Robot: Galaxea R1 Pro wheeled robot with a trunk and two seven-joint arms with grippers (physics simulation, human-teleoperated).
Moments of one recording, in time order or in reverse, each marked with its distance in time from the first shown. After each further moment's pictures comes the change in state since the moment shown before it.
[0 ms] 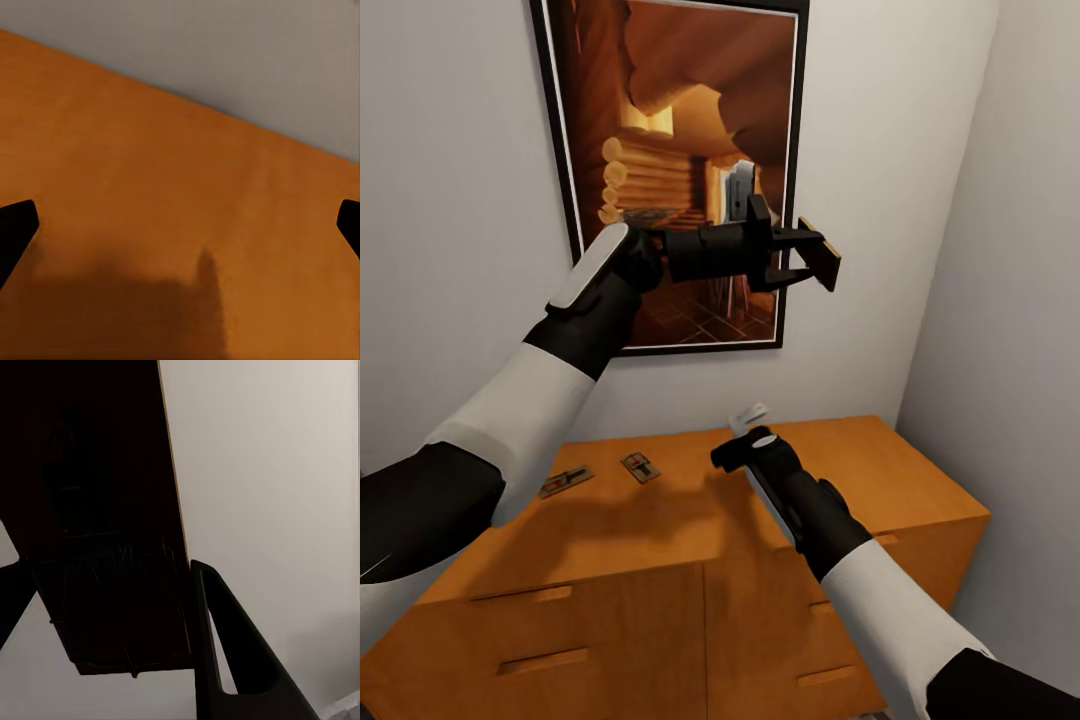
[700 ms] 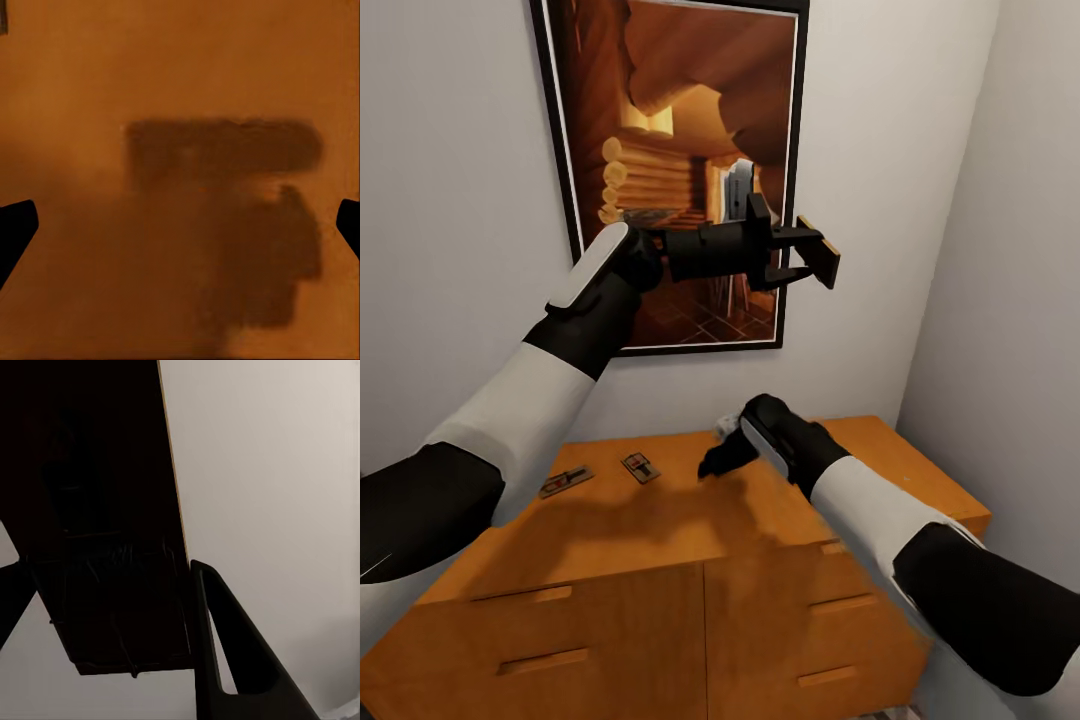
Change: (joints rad) left arm 0.000 0.000 0.001 -0.001 0.000 -0.017 0.002; right arm -0.325 0.008 0.194 0.443 -0.413 0.267 0.225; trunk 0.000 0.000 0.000
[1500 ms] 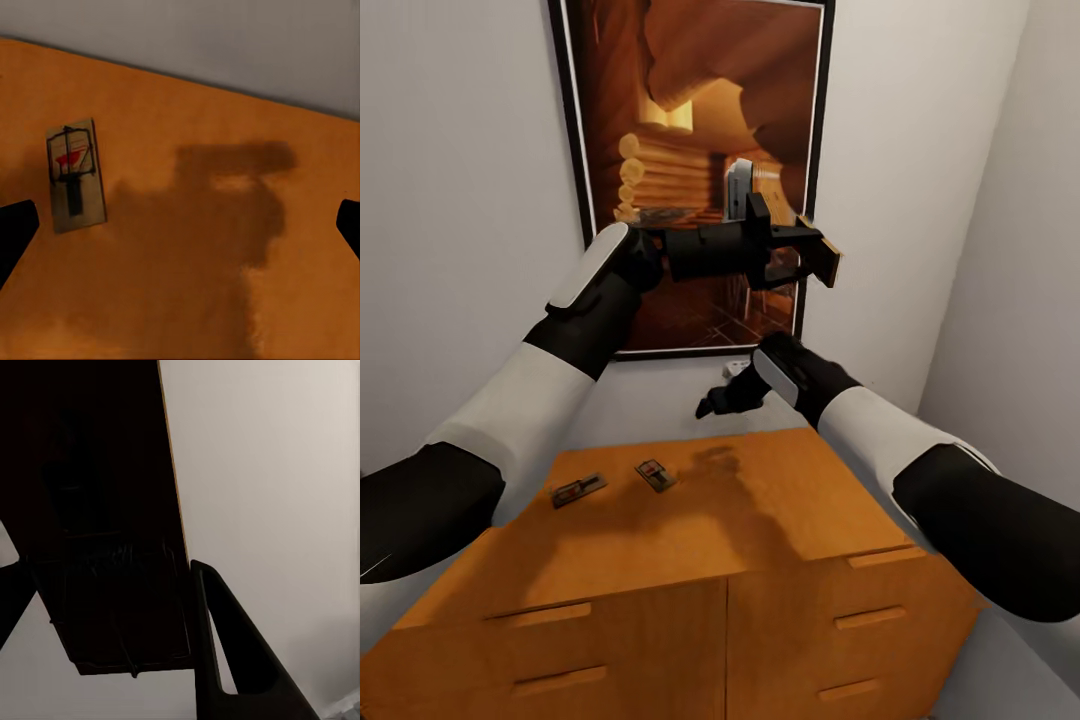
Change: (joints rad) left arm 0.000 0.000 0.000 0.002 0.000 -0.004 -0.002; right arm -0.256 0.000 0.009 0.171 -0.255 0.001 0.004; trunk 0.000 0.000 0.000
